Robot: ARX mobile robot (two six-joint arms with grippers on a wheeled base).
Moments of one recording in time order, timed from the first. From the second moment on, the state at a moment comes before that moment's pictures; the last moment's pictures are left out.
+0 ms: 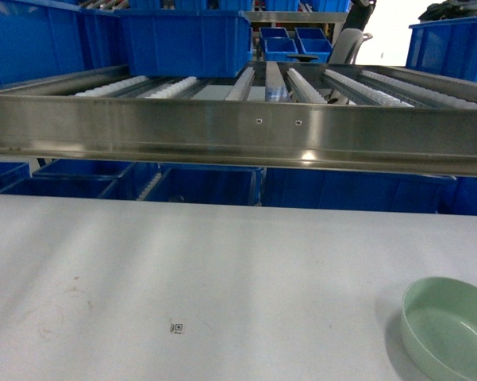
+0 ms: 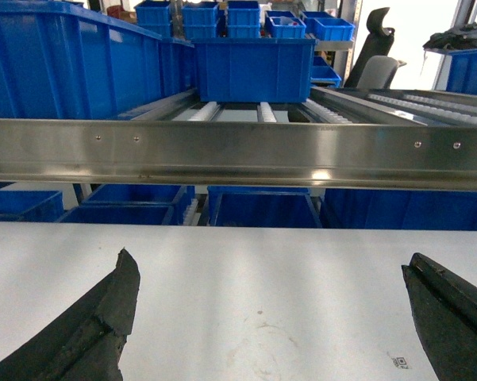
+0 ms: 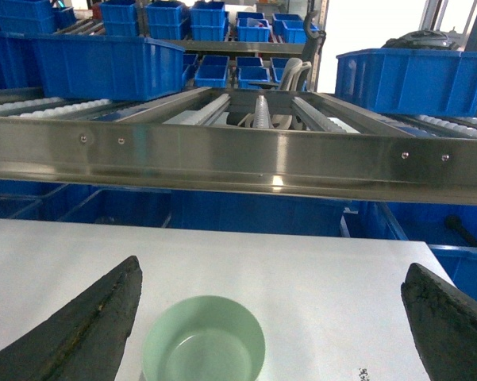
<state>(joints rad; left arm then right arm) 0.00 0.01 0.01 -0.01 0.00 0.00 0.00 0.00 0.01 -0.01 0.00 0.00</state>
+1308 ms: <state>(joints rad) 0.00 0.01 0.01 0.00 0.00 0.00 -0.07 0.83 0.15 0.60 -0.18 -0.17</state>
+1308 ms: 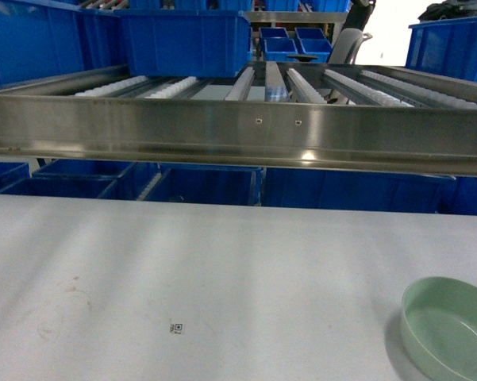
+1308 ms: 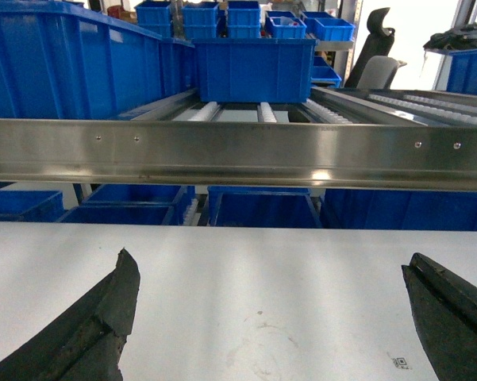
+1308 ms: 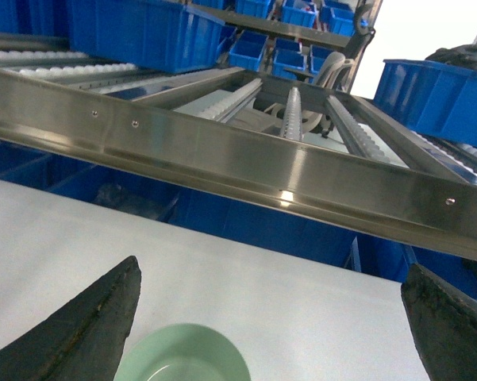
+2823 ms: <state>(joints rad) 0.00 0.01 0.01 0.00 0.00 0.00 -0.16 1.73 0.61 0.21 -0.27 -0.62</state>
